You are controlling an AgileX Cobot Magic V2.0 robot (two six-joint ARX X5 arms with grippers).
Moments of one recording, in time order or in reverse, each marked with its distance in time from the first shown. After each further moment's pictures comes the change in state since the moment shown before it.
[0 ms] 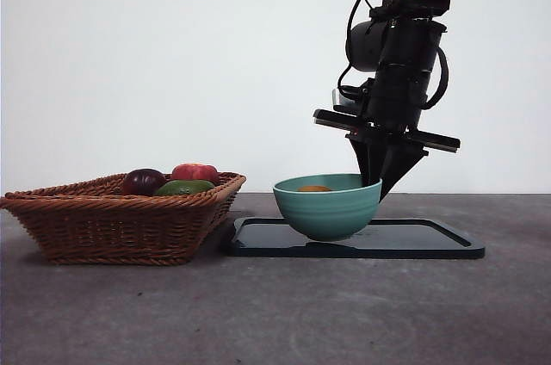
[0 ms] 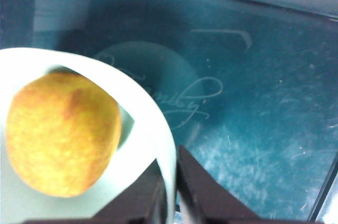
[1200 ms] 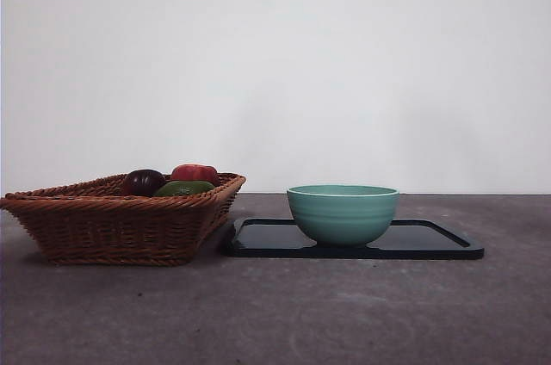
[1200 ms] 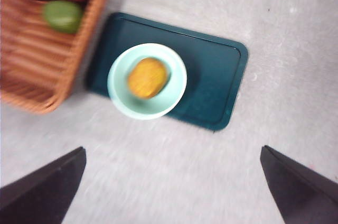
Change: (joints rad) left arm 0.000 0.000 0.000 0.000 0.000 0.004; right arm 0.027 -0.726 0.024 -0.342 0.108 -0.063
